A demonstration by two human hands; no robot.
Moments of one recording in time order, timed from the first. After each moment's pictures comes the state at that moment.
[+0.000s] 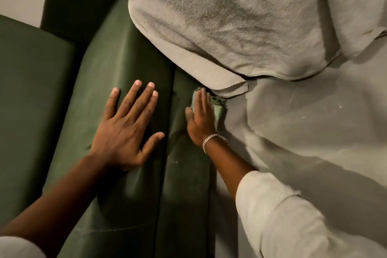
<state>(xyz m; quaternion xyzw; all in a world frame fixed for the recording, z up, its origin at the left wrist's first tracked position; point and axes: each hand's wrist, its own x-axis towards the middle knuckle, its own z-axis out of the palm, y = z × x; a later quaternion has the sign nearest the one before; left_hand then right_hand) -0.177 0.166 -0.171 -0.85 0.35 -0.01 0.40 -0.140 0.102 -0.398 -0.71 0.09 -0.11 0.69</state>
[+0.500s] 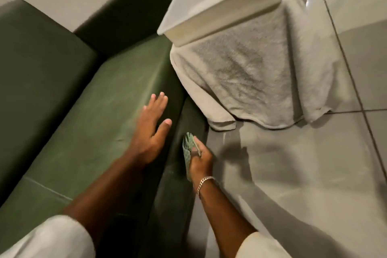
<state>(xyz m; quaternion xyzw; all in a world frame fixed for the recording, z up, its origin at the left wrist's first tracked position) -0.198 0.146 -0.172 -0.96 0.21 -0.04 -0.17 -0.219 0.086 -0.333 -0.41 0.20 -0.06 0.89</state>
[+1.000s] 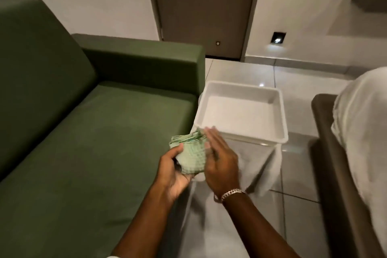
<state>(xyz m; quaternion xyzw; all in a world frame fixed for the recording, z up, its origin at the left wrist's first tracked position) -0.133 0.093 -0.010 -0.33 -0.22 0.24 -0.89 -0.159 -0.023 -0.018 -0.82 0.02 -0.22 0.53</state>
